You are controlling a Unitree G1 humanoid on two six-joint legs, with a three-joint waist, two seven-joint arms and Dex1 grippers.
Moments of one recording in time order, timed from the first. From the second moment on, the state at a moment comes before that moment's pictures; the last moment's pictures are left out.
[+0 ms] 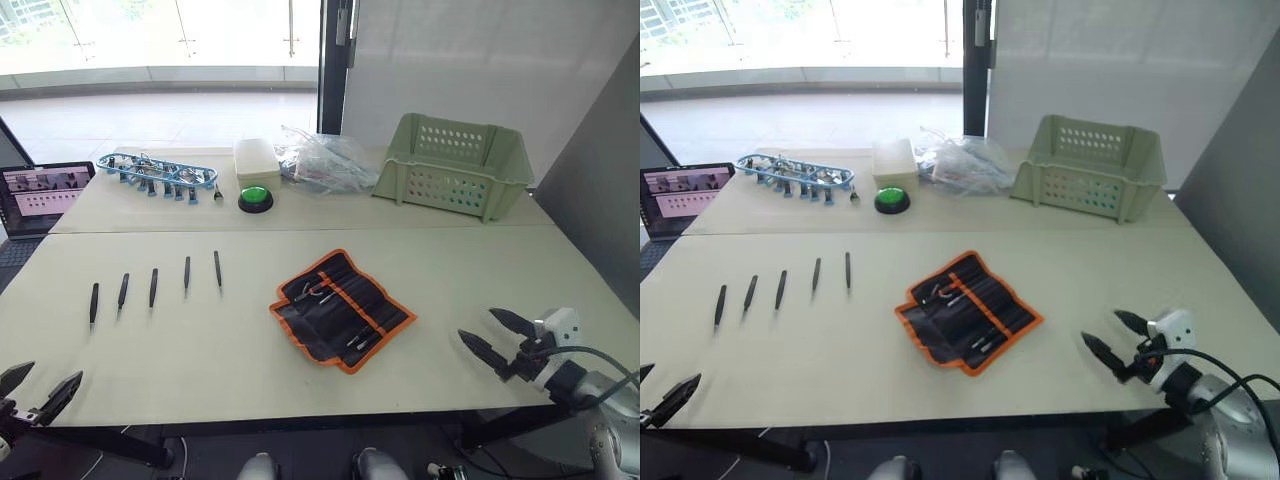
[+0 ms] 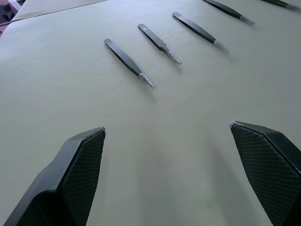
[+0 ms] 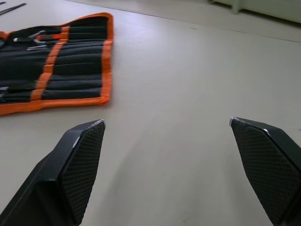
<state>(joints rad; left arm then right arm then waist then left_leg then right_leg) 0.37 0.68 0.77 0.26 -0.49 -0.01 -0.88 0.06 -0.60 -0.33 0.00 0.45 0.12 0.99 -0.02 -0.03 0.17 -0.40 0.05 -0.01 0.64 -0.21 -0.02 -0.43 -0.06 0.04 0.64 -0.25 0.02</state>
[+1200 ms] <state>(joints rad) -0.07 0.59 0.59 0.28 -0.38 0.32 -0.32 -0.05 -0.75 -0.11 -0.29 0.56 0.25 1.19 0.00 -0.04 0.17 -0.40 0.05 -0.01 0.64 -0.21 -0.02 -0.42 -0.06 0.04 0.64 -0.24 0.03</state>
